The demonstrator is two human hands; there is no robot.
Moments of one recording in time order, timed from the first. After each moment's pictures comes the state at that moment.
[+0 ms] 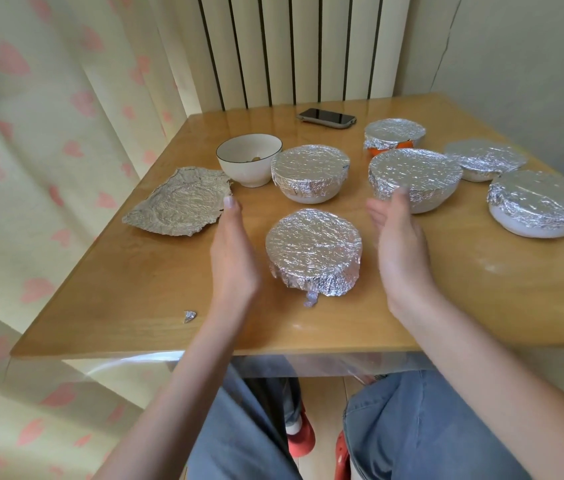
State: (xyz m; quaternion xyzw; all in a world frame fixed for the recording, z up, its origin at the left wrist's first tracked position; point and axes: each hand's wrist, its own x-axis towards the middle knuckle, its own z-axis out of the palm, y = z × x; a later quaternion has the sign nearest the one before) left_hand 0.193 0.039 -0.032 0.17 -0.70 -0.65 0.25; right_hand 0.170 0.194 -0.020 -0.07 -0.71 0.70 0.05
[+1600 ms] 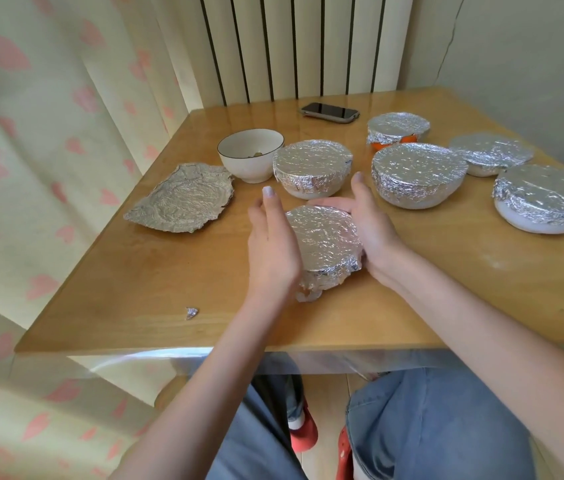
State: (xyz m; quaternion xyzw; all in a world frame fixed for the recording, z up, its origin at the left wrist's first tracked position) left_hand 0.185 0.067 -0.030 0.15 -0.74 -0.62 0.19; right_hand 0.136 0.181 -0.025 0.01 -0.70 0.70 -0.12
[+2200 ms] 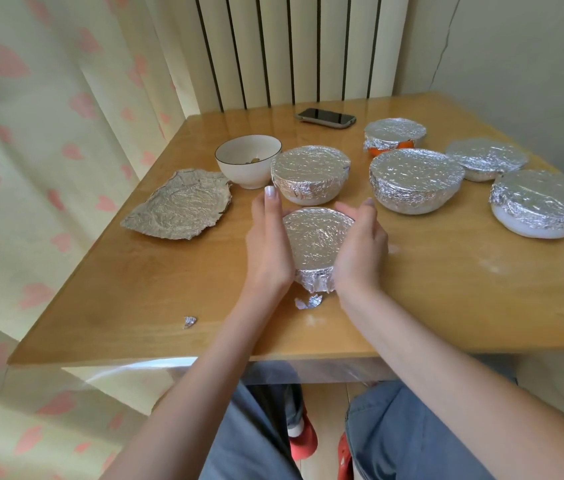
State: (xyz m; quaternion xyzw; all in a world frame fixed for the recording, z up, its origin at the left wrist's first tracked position) left_hand 0.165 0.058 -0.039 0.10 -0.71 -0.67 0.19; right_hand 0.156 0.143 -0.037 -0.14 -0.63 0.74 0.16
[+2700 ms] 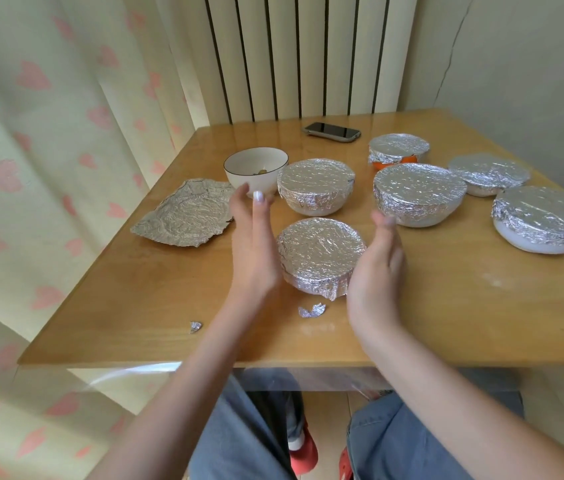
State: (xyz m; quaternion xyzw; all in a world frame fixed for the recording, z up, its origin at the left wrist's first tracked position) left_hand 0.171 0.041 -0.028 0.05 -0.74 -0.62 0.26; right_hand 0.181 0.158 -0.032 -0.11 -0.64 0.74 0.18
